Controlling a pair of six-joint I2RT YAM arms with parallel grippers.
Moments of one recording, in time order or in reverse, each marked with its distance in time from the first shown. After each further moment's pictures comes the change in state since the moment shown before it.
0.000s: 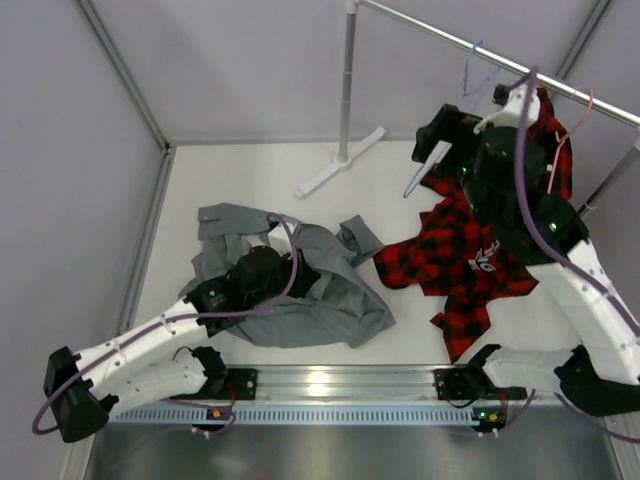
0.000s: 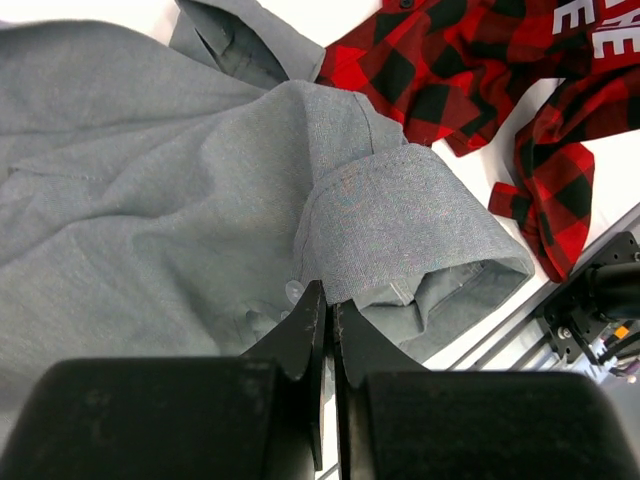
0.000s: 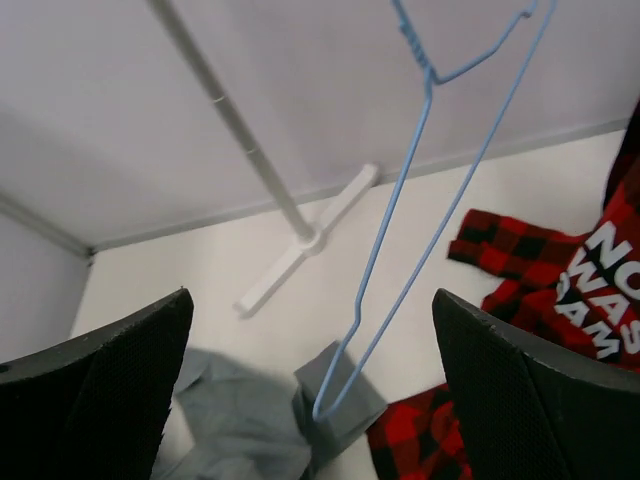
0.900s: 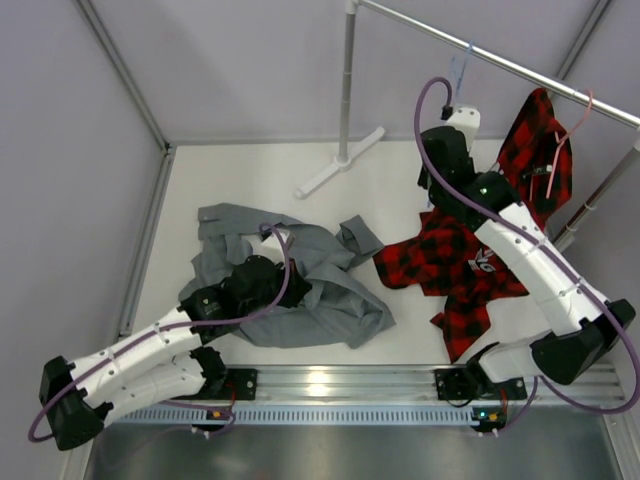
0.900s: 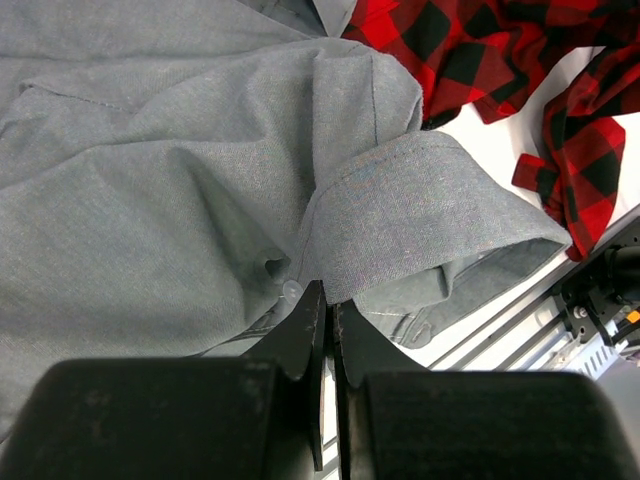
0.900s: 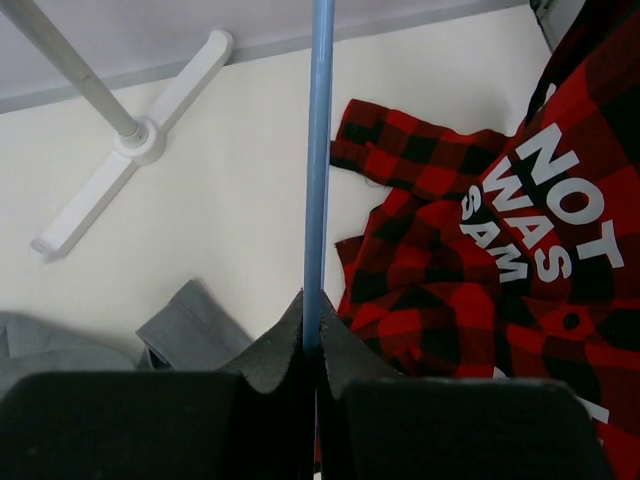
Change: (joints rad) left arm 0.000 -0.082 -0.076 -0.071 -0.007 -0.053; right arm -0.157 0.250 -0.071 -0.109 0.058 -0.005
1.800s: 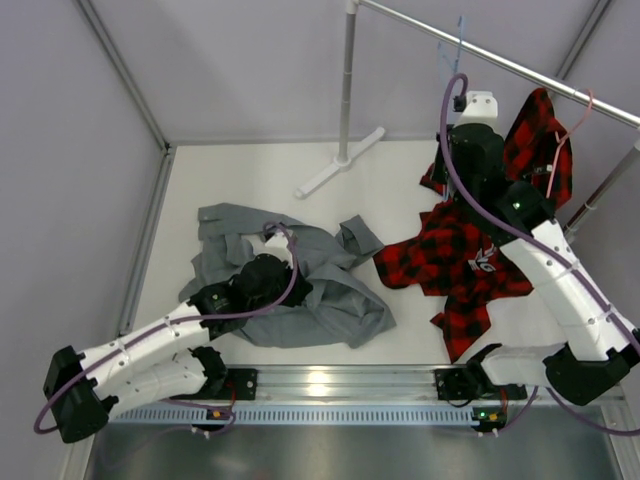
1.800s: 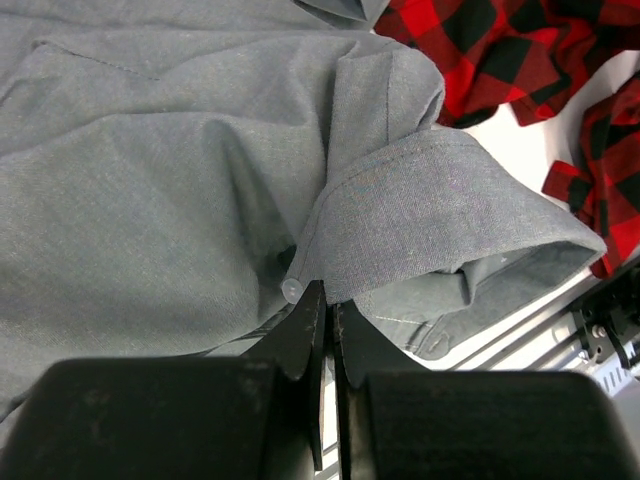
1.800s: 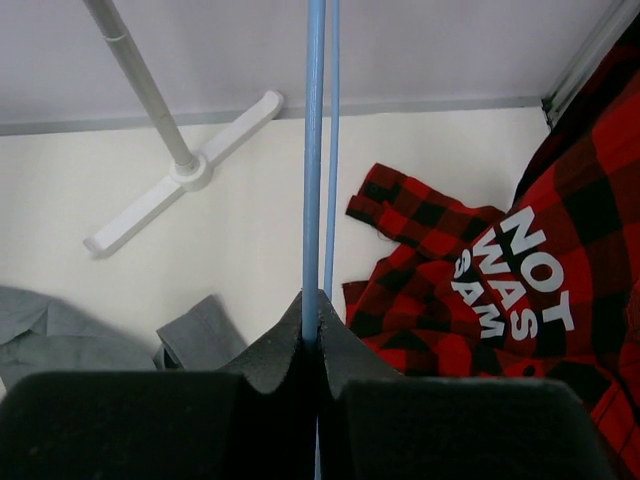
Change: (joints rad) left arm 0.000 0.064 0.002 -0.001 -0.027 -0.053; right arm -0.002 -0.121 0.016 0.066 -0.096 -0.193
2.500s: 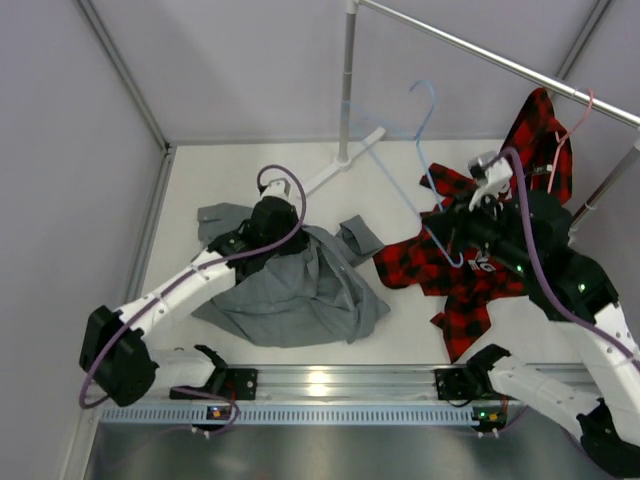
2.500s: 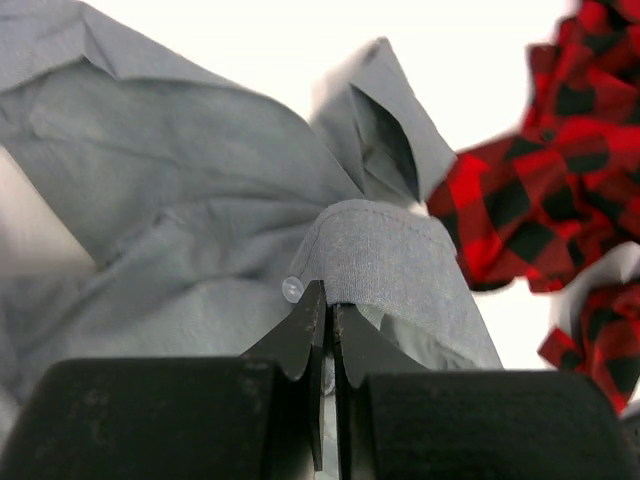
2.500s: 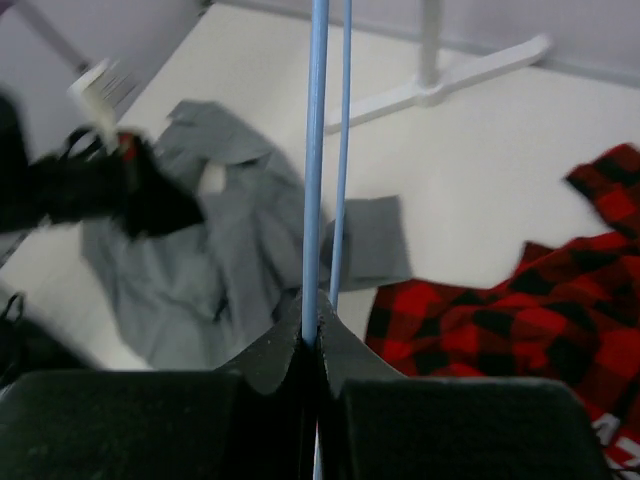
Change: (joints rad) left arm 0.206 0.295 0.291 -0.031 -0.031 -0.032; right arm -0.011 -0.340 -0.200 -0.046 -0.571 -0.023
